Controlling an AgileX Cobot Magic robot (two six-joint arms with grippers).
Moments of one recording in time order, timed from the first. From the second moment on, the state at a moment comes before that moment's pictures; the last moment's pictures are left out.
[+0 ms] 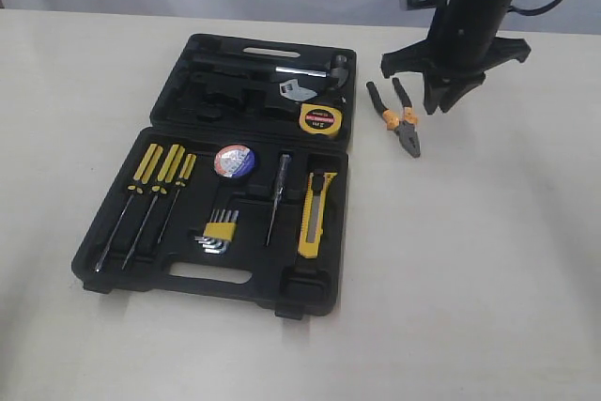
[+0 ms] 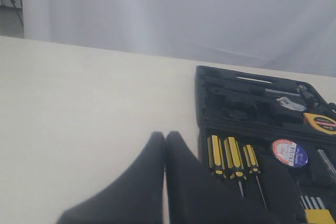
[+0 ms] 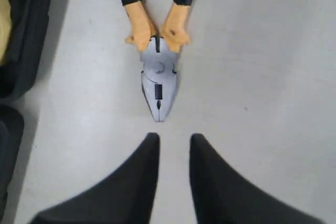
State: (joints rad) left arm -0.10 0.00 0.01 0.02 0.27 -0.18; right arm 0.13 2.12 -1.71 -0.02 1.13 0.05
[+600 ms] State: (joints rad) left arm -0.10 0.00 0.01 0.02 0.27 -0.18; right arm 0.13 2.24 -1.72 0.03 1.07 -0.04
